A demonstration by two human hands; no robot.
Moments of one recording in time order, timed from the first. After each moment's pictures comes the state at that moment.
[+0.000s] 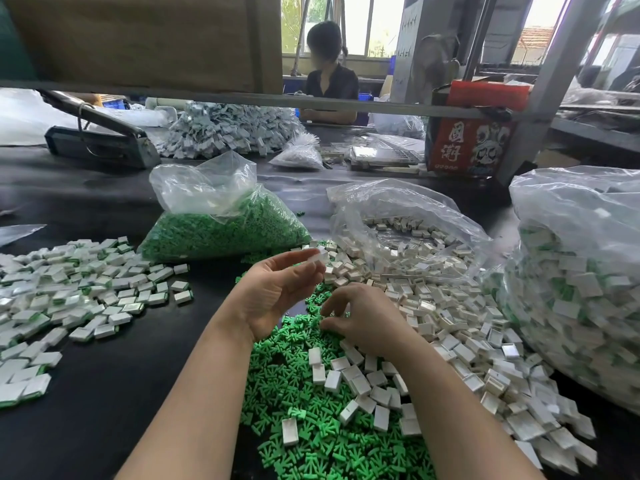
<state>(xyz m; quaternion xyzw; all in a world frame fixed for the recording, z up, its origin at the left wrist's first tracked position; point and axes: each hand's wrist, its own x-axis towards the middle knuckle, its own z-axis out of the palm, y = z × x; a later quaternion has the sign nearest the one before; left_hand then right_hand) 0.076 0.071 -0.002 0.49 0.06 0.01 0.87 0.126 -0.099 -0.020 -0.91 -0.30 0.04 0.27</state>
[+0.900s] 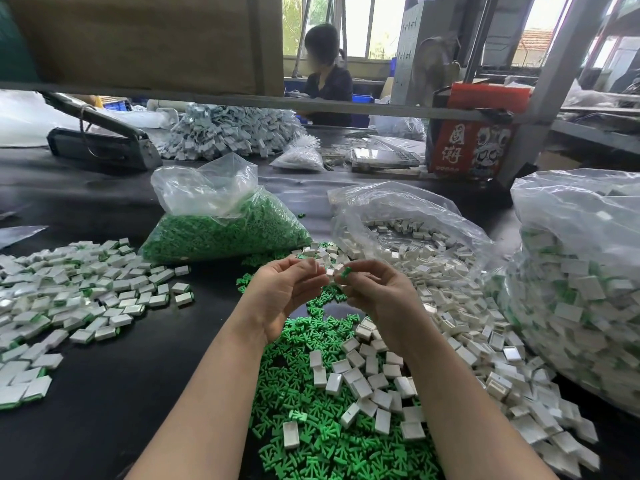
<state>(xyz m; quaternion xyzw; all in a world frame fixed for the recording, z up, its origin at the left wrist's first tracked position) 0.087 0.061 -0.009 0.52 0.10 0.05 0.85 0.126 -0.111 -0.008 -0.57 -0.14 0.17 0.79</state>
